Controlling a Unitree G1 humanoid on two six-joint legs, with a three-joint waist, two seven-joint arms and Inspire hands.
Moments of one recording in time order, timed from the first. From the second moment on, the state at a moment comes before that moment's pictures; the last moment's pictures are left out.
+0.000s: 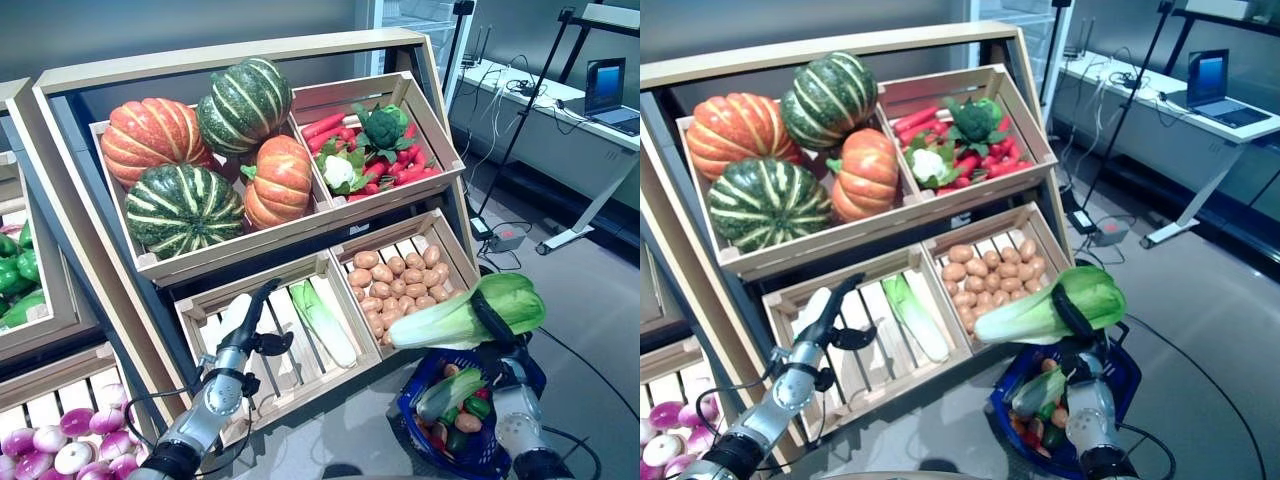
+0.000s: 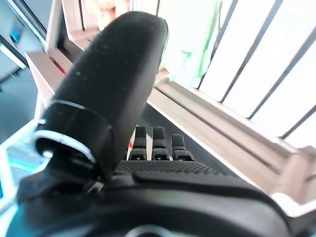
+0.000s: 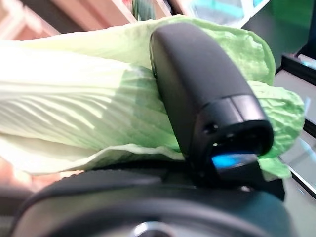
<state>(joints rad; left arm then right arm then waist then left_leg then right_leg) -0.07 0.49 -0.33 0.55 0.14 -0.26 0.34 -0.03 -0.31 0.00 0.61 1.13 -0.30 0.04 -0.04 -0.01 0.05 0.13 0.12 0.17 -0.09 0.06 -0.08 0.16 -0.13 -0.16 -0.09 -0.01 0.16</state>
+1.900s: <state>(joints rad) -0.45 0.53 -0.41 0.56 -0.35 -0.36 0.35 -0.87 -0.69 0.13 1.22 0.64 -0.15 -0.31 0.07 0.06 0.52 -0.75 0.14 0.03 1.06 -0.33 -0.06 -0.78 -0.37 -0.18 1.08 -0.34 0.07</state>
